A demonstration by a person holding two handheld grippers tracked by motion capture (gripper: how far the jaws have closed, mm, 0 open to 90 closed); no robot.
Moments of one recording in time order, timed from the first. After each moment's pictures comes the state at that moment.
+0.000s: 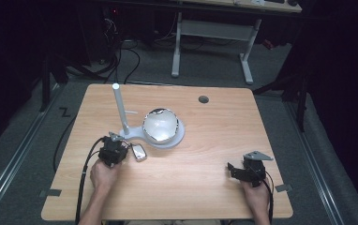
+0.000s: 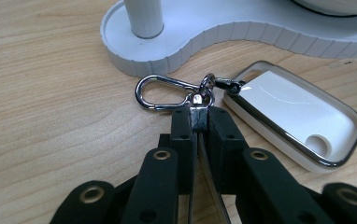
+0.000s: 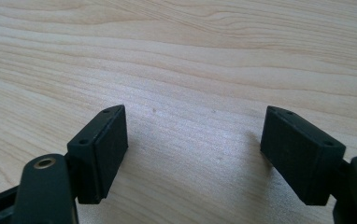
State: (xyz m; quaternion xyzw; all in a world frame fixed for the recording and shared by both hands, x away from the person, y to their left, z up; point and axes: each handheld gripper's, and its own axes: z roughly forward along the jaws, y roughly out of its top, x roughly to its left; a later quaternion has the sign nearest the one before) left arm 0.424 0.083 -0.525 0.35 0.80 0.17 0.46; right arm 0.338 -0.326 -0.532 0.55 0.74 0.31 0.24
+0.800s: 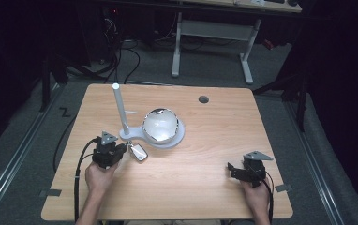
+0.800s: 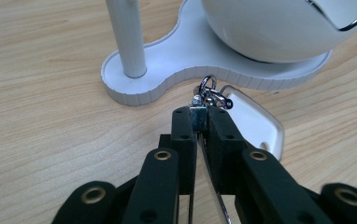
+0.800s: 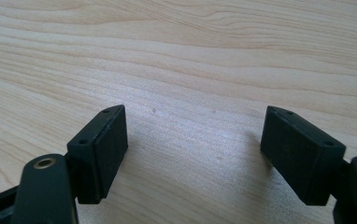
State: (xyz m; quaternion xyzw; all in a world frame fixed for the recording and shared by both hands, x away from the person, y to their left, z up) left arm 0.394 0.093 -0.481 0.31 0.79 0.12 0.51; right arm 0.338 -0.326 -0.532 0.55 0.74 0.31 0.24
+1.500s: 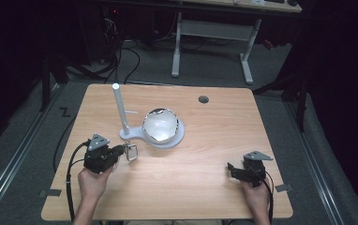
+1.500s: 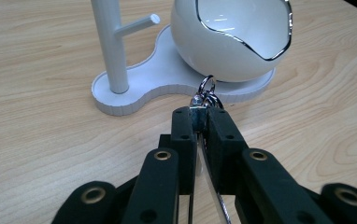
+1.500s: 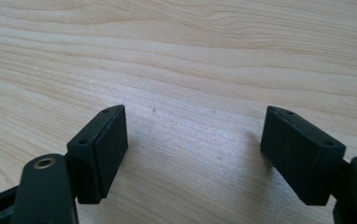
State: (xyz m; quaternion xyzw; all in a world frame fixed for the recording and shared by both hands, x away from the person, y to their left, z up) left arm 0.361 0.107 -0.447 0.31 0.77 0.08 0.55; right arm 0.338 -0.326 -0.532 0.55 0.74 0.31 0.24
